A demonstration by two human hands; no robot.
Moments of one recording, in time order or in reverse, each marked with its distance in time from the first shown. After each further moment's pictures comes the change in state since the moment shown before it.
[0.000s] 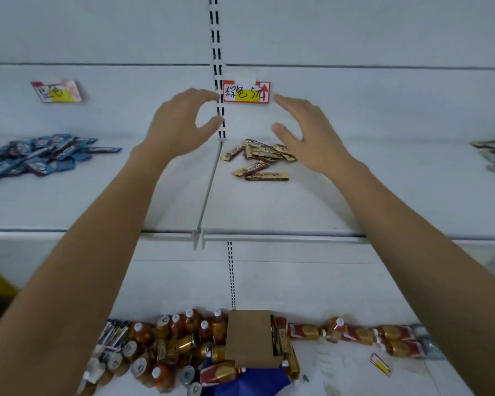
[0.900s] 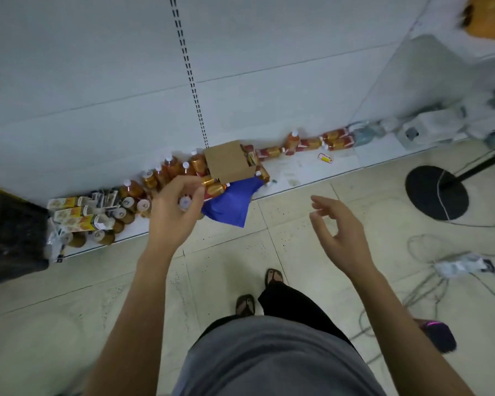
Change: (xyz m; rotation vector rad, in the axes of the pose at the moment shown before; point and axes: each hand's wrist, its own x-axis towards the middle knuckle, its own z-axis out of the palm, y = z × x) left_hand -0.509 0.074 -0.049 -0.682 -0.381 -0.386; right_hand -0.545 -0.269 0.044 0.144 0.022 0.850
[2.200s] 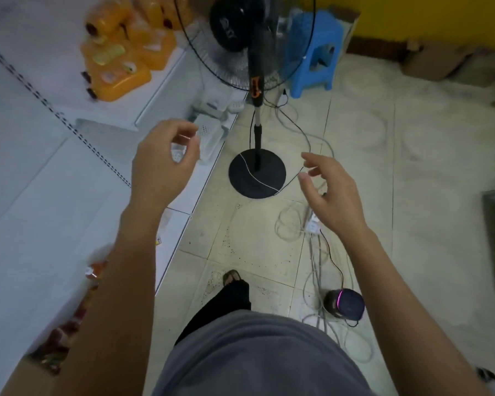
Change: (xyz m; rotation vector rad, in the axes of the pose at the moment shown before) left_hand 0.207 0.430 0.608 -0.050 -0.627 0.768; right_hand 0.103 0.336 -0.457 -0.210 0.766 0.478
